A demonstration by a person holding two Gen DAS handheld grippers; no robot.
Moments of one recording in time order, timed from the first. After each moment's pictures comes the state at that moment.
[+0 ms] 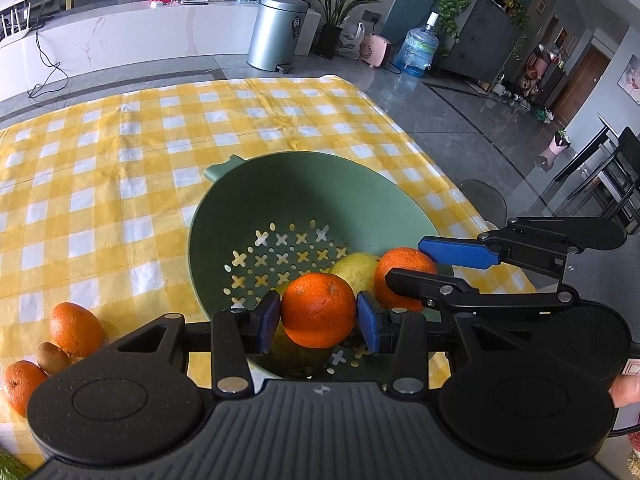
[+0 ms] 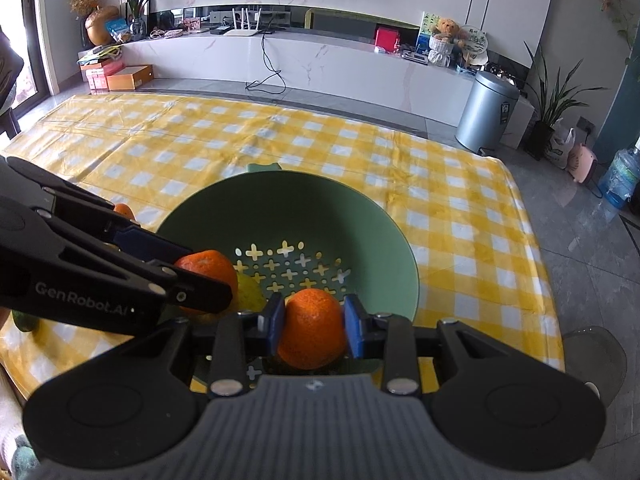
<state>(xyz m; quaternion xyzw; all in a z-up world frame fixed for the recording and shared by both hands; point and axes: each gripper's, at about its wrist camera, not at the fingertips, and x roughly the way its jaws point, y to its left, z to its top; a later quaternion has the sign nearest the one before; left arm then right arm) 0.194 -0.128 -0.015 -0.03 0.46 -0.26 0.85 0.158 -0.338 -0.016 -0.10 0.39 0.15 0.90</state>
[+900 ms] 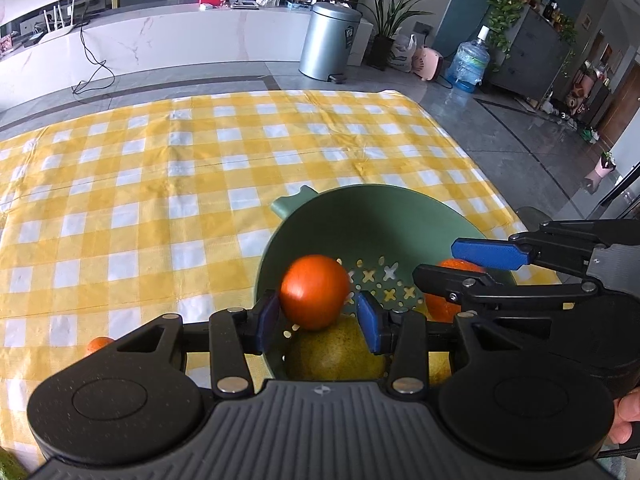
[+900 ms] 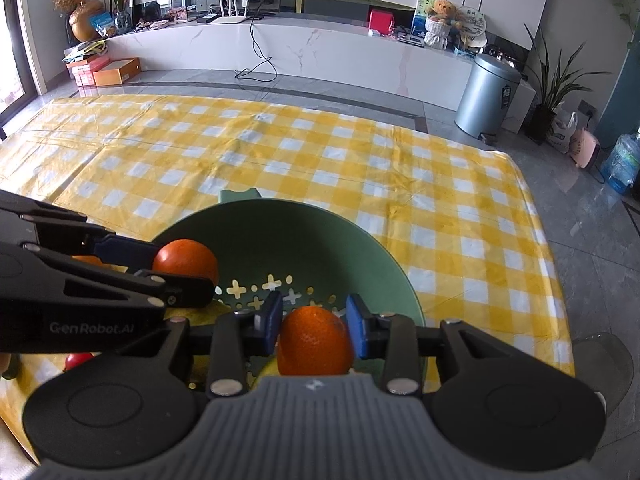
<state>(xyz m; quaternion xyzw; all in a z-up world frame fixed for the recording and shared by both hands) 0.235 -0.119 -0.025 -0.03 0.46 -0.18 0.87 0.220 -0.324 -0.024 -0.09 0.42 0.13 0.89</state>
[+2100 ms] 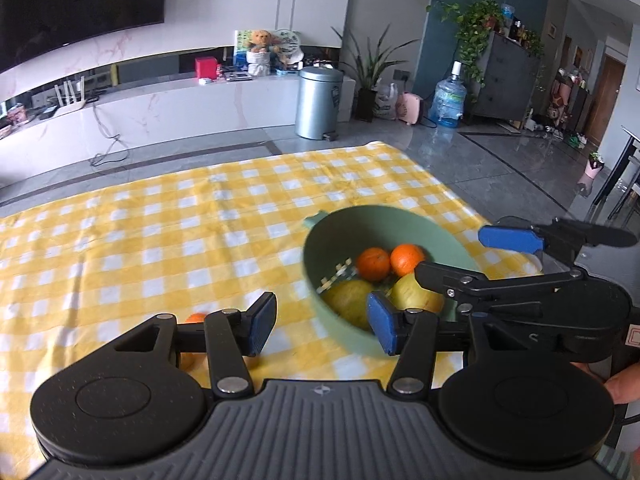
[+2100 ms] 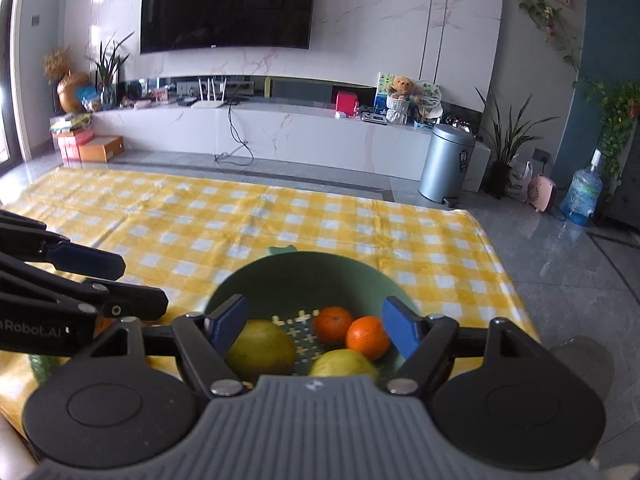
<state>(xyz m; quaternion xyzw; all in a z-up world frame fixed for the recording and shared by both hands) 0.123 -0.063 0.036 0.02 0.36 -0.19 0.91 0.102 -0.295 0.020 -0.04 0.29 0.09 0.95</state>
